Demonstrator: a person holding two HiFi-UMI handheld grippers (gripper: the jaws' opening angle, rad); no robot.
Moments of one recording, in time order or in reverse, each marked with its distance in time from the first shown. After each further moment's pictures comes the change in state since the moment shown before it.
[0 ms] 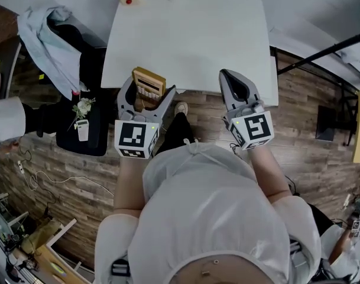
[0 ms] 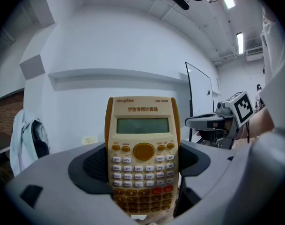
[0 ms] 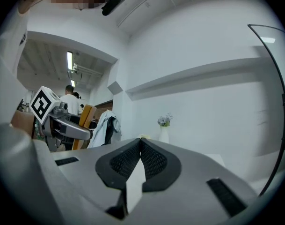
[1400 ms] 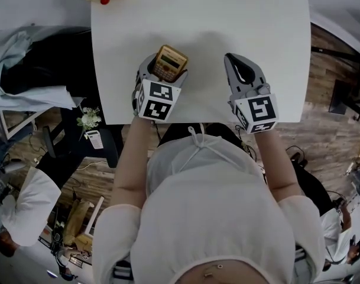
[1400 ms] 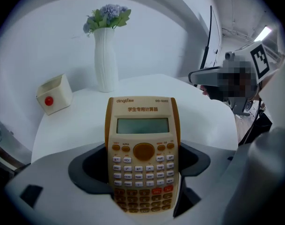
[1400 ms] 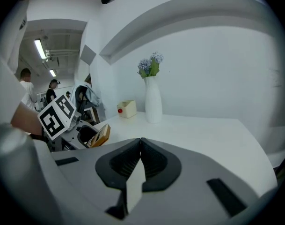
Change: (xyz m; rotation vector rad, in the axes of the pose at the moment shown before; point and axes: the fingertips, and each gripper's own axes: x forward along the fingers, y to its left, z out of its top) left arm 0.274 0.142 -0.229 0.030 0.710 -0.241; right arm 0.264 -0.098 -0.171 0.171 0.389 -0.049
